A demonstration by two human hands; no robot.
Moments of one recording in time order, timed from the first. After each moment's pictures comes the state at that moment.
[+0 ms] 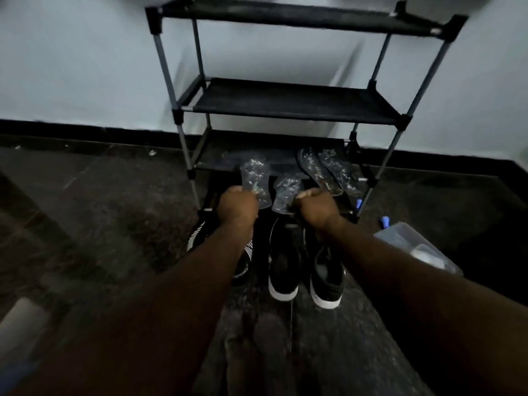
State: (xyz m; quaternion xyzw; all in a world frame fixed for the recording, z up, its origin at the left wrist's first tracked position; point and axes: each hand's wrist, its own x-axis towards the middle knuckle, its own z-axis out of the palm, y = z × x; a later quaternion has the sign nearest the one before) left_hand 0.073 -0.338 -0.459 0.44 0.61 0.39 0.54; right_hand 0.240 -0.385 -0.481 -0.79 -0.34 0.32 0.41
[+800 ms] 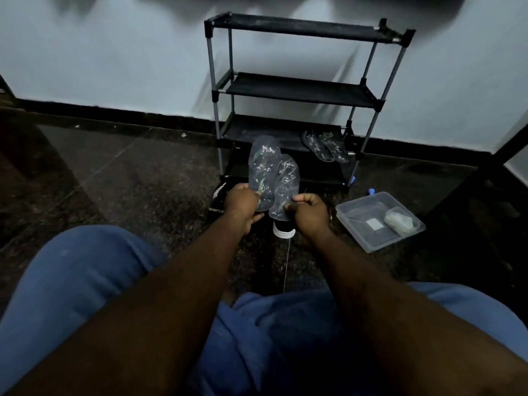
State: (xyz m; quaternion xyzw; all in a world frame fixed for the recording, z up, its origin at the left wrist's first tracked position) left_hand -0.018 -0.551 -0.431 0.39 0.55 0.39 0.63; right_hand 0.114 -0.601 -0.467 -0.66 -0.25 0.37 0.60
